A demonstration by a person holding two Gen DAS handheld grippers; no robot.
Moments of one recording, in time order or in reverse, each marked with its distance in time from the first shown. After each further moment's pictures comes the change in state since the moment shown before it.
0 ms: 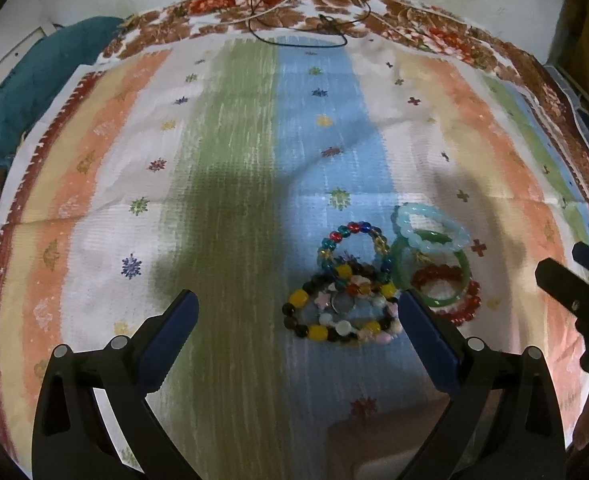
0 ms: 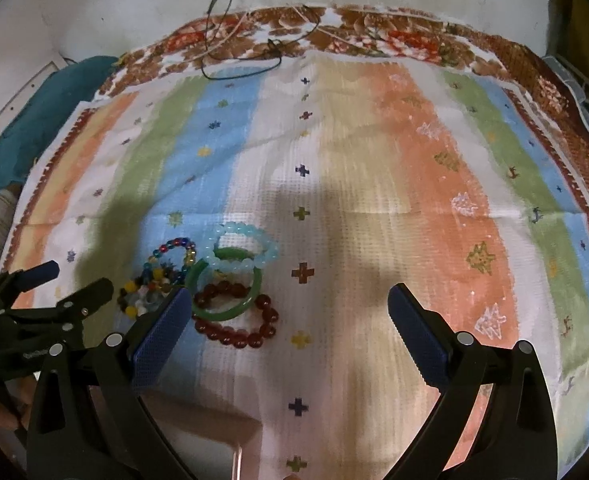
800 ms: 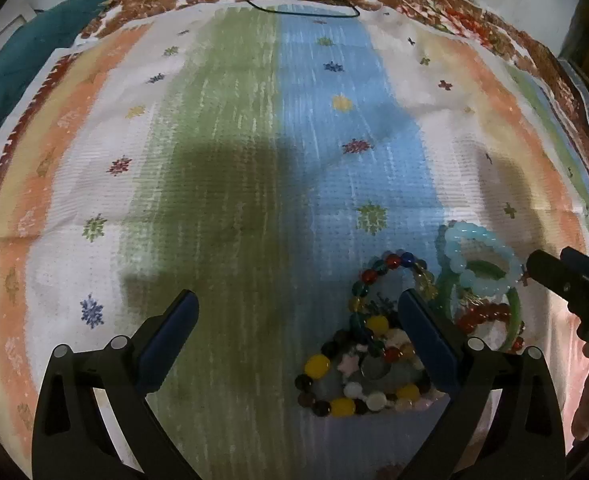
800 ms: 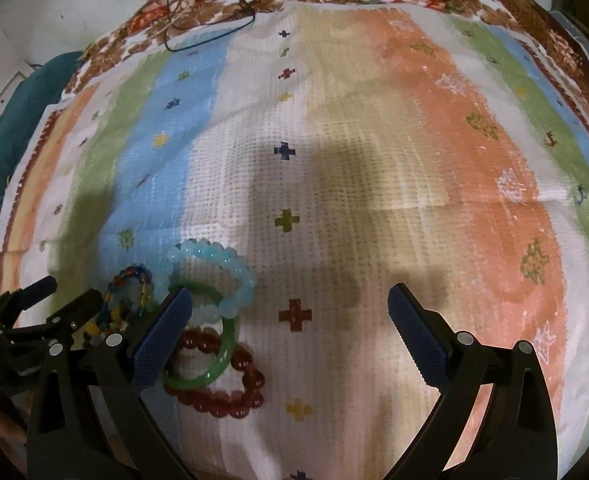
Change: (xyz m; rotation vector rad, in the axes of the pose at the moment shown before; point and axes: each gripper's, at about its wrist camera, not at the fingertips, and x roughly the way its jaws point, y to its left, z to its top) left arm 0.062 0.013 0.032 0.028 0.060 0.014; right arm 0.081 -0.012 0.027 0.093 0.133 0.019
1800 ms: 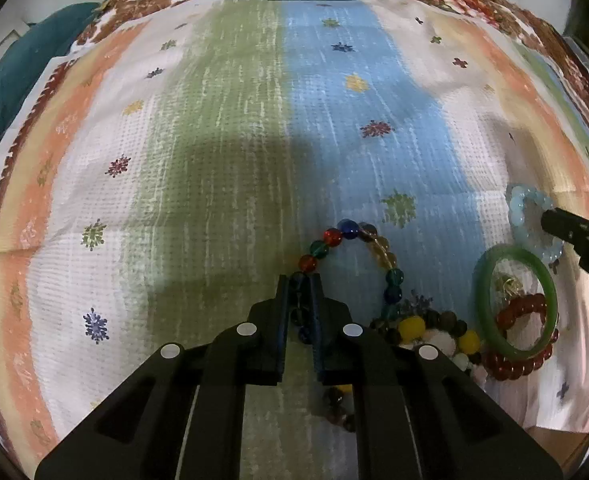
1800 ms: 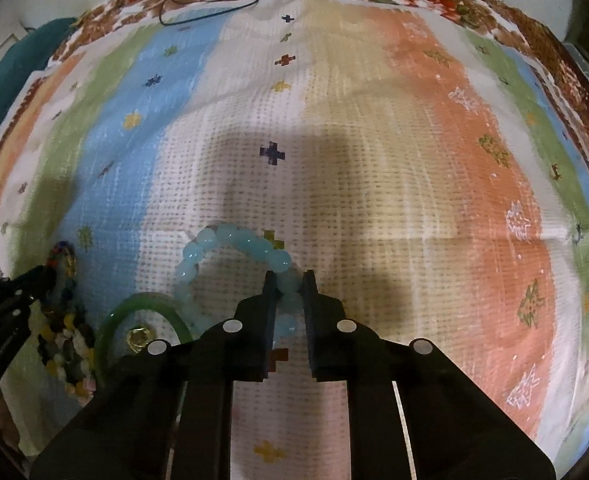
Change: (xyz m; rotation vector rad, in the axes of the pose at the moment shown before) left arm 0.015 0.003 -0.001 0.050 0.026 0.051; right arm 0.026 0.001 0.012 -0.093 0.022 -0.093
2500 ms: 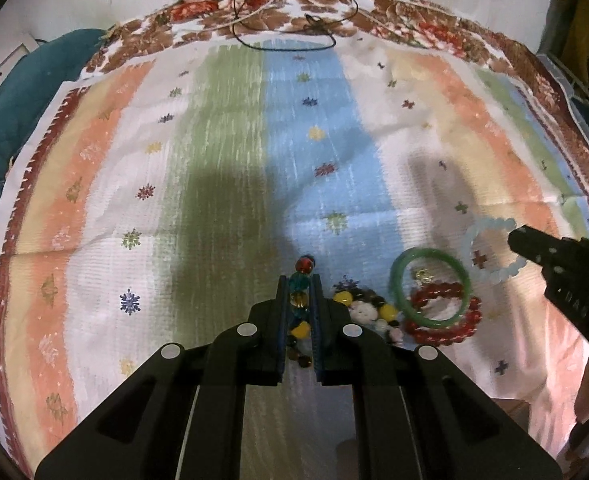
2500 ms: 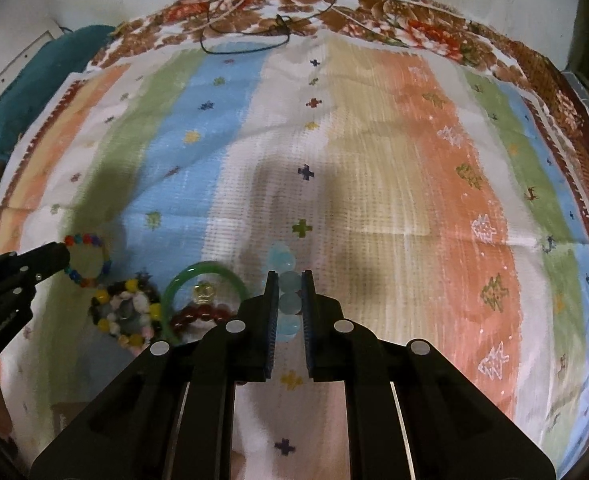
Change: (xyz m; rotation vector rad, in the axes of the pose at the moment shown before) left arm -0.080 -0.015 -0.011 -0.001 -0.095 -0.050; right arm -0.072 0.015 -0.022 -0.066 -0.091 0.035
